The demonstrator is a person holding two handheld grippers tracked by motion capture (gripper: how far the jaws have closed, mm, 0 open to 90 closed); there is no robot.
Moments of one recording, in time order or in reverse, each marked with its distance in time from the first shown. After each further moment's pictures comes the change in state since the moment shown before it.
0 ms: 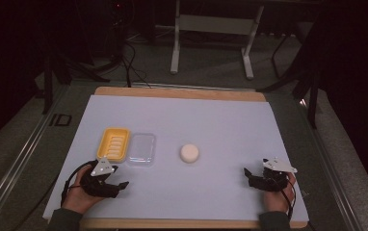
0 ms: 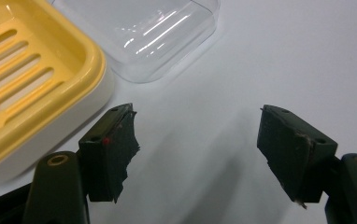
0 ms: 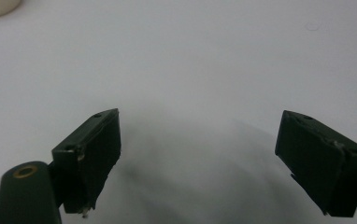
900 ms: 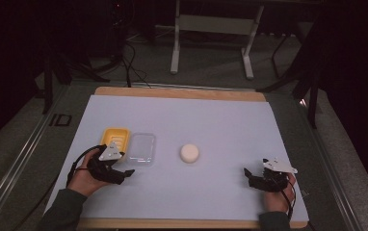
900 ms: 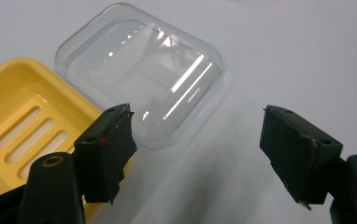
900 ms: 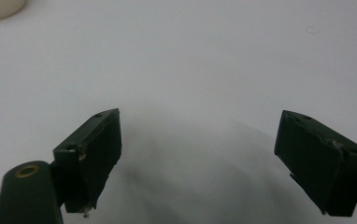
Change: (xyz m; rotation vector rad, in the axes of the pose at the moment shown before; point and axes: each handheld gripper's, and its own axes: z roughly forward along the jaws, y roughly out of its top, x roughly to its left) left arm 0.015 0.046 0.002 0.005 -0.015 0.107; right arm 0.000 0.000 -0.001 -0.008 0.003 -0.005
